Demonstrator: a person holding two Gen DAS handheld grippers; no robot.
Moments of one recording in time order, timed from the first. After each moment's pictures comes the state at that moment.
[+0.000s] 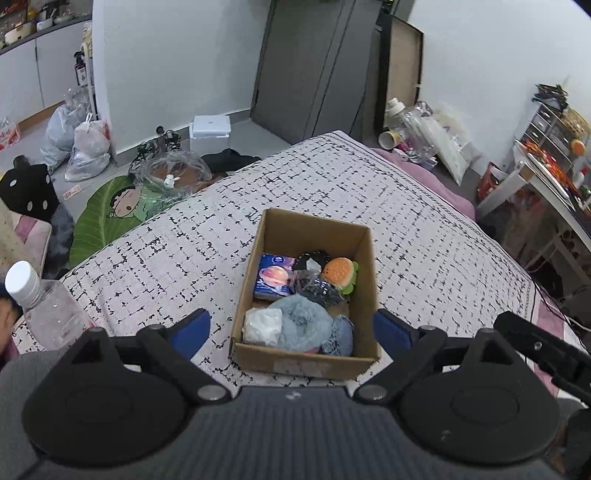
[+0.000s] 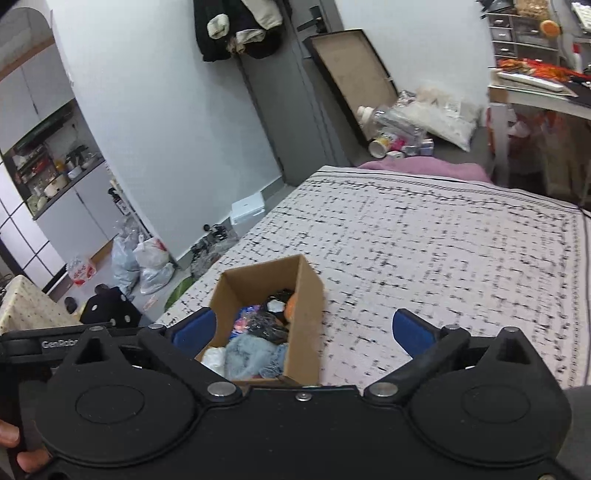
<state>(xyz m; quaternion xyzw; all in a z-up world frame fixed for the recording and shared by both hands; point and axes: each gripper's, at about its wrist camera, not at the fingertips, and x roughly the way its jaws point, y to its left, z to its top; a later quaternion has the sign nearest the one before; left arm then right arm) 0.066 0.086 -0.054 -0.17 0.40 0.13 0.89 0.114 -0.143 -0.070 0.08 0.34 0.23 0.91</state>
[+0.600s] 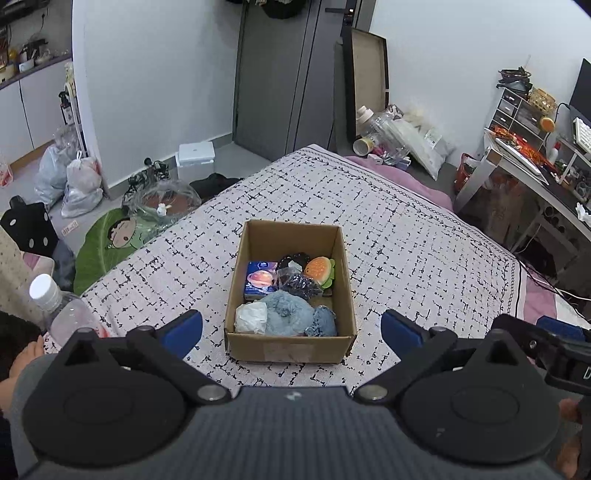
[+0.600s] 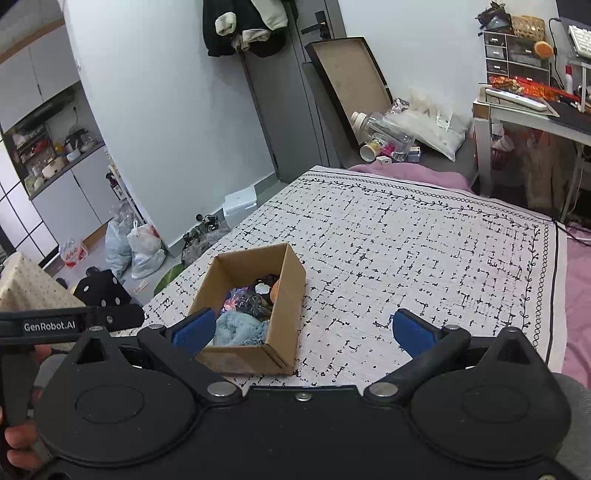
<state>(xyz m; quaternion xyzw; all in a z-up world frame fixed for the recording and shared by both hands) 0.030 0.053 -0.026 -0.11 0.38 0.11 0.91 0.078 -0.170 -0.050 0.04 0.34 0.23 0.91</state>
